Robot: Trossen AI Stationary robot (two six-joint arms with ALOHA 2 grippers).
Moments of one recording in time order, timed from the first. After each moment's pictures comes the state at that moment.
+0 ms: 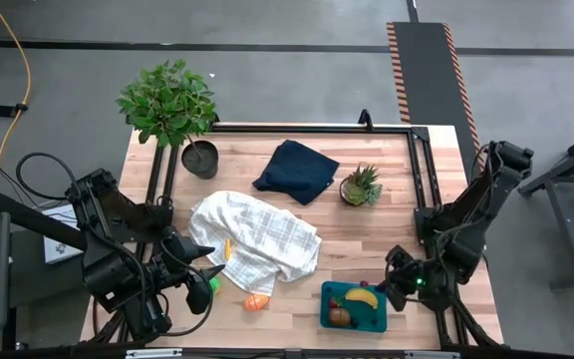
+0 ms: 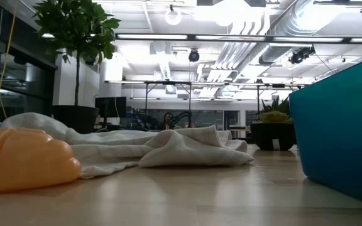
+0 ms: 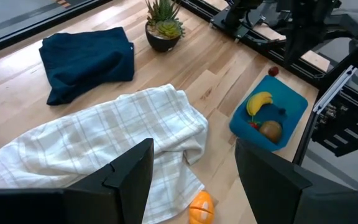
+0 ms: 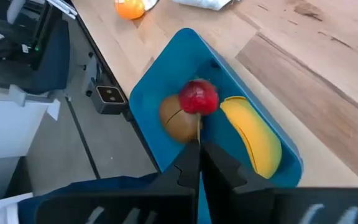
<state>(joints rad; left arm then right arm) -0.85 1.62 1.80 -1.56 -0.93 -1.60 0.98 1.19 0.81 -0.54 0.46 1.67</state>
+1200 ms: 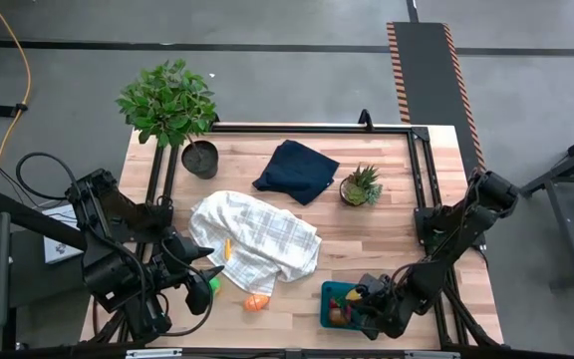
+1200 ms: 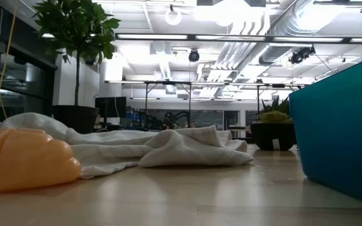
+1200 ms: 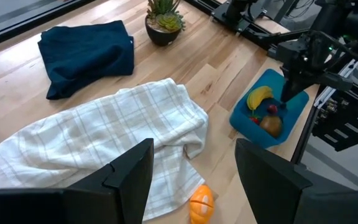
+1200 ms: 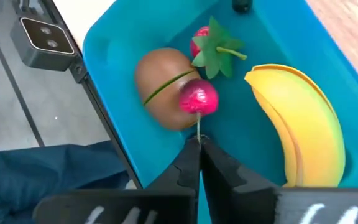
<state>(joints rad) -0.85 1.62 1.80 -1.57 -0.91 -1.60 0.88 1.61 0.99 -0.43 0.23 1.48</state>
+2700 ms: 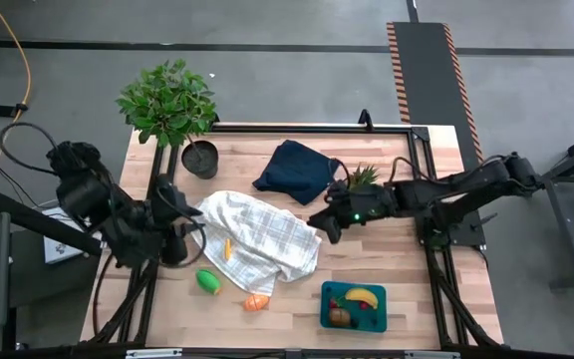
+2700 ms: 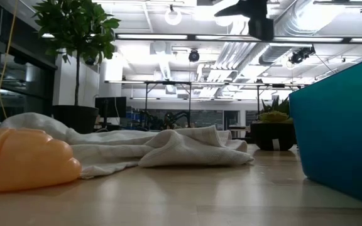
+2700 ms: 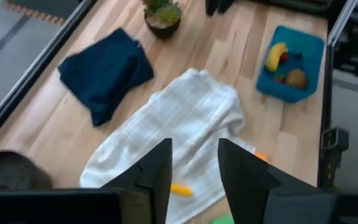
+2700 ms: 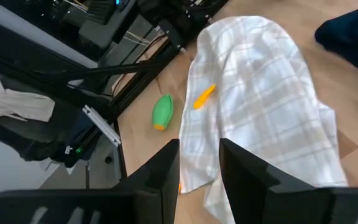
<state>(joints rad) -0.65 1.32 1.76 -1.57 -0.68 -0.95 0.19 1.30 0.99 -0.16 0.10 0.86</state>
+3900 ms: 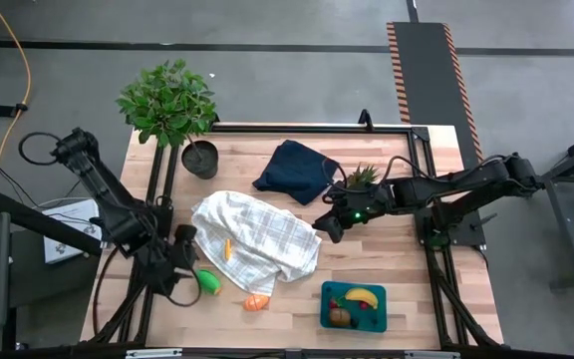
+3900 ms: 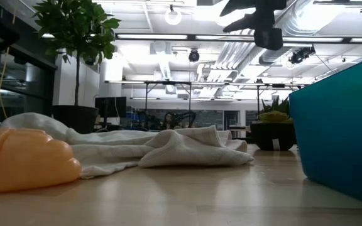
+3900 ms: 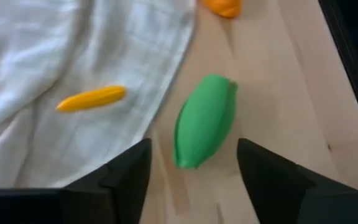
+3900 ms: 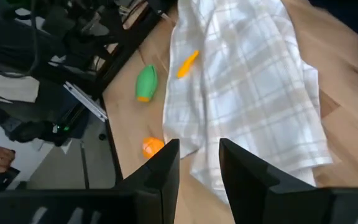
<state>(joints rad) -0.78 1.00 0.67 -0.79 -0.27 -0.58 0.15 1.30 0.99 -0.27 0.01 0.90</state>
